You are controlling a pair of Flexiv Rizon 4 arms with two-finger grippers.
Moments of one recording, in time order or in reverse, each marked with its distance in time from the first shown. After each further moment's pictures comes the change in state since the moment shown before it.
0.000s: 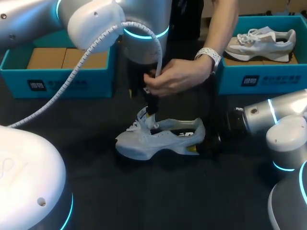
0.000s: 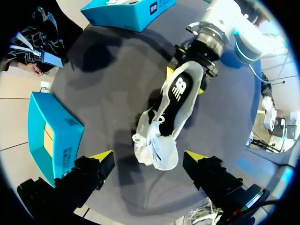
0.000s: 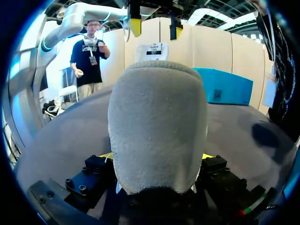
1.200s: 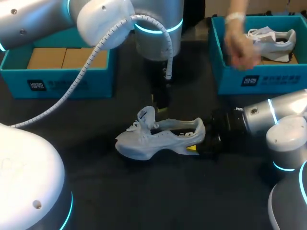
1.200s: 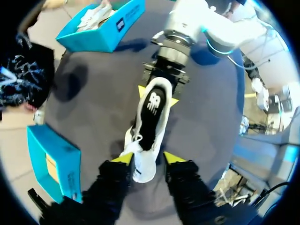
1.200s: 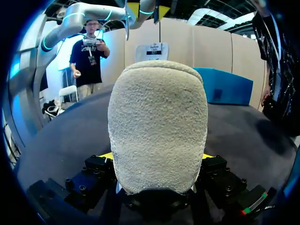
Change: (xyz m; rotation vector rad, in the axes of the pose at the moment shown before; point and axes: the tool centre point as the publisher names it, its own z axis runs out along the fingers) left arm 0.042 -0.033 -0.018 0.062 0.059 0.244; right arm 0.000 0.000 0.000 0.000 0.000 0.000
